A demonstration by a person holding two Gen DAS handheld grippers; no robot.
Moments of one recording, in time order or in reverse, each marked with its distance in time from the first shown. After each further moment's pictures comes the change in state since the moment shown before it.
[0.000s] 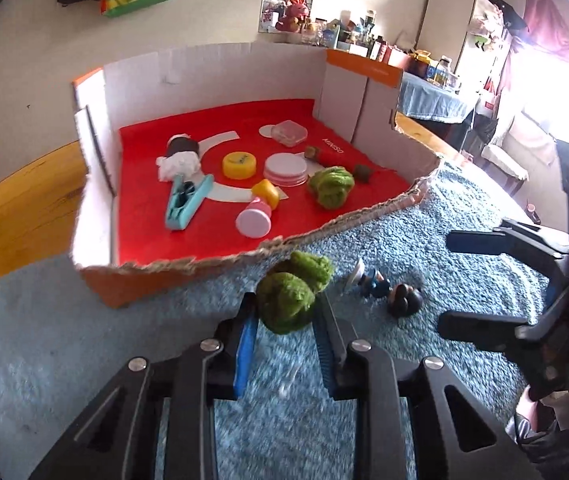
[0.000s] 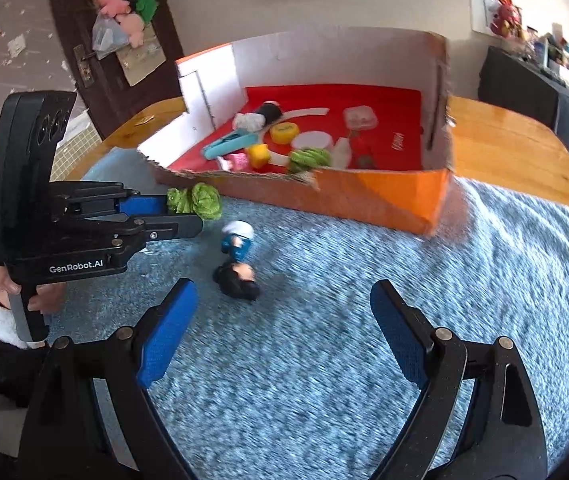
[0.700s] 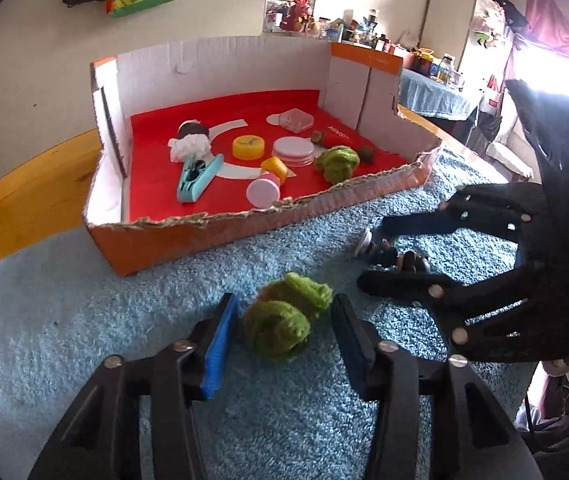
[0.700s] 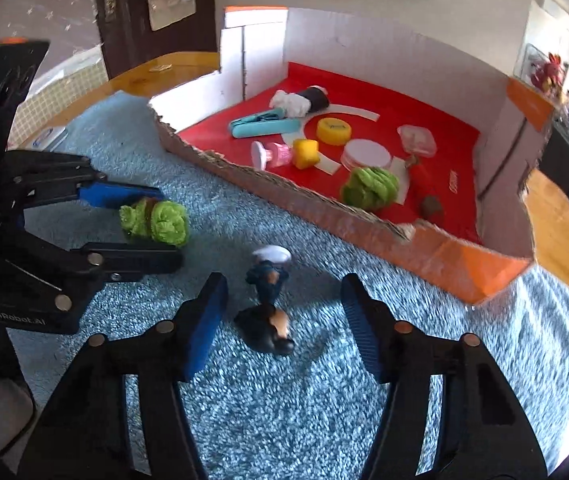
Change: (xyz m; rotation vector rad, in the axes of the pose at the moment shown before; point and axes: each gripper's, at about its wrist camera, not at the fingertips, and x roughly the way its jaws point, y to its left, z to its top) left arm -0.001 0.000 -0.018 0.011 -0.005 0.027; right arm 0.044 0.039 0.017 -0.253 0.094 -0.084
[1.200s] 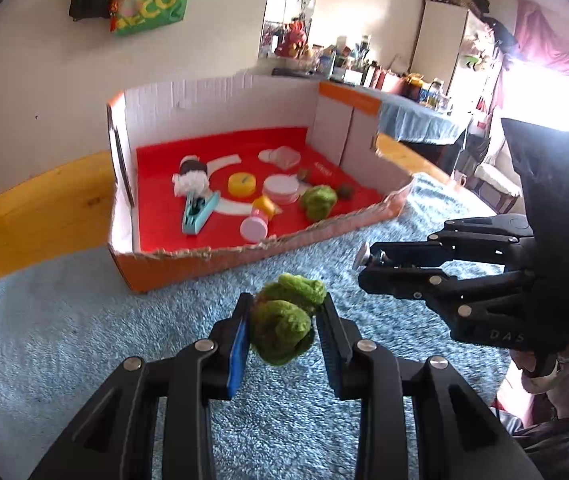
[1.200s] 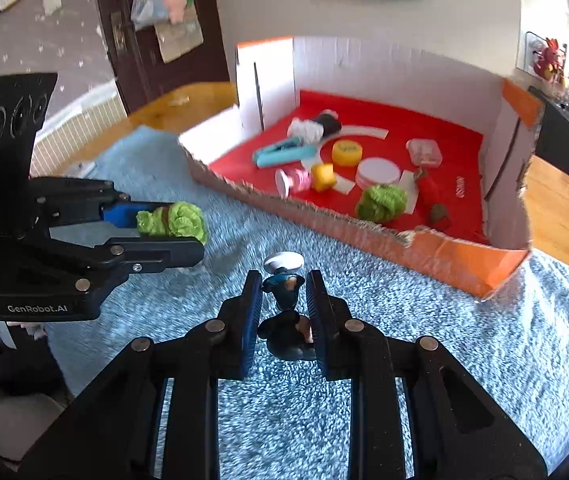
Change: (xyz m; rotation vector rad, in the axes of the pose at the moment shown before) left arm -0.039 -0.003 0.007 -0.022 -0.100 -0.038; right arm -0.029 -0.004 -0.002 0.100 -0.100 0.104
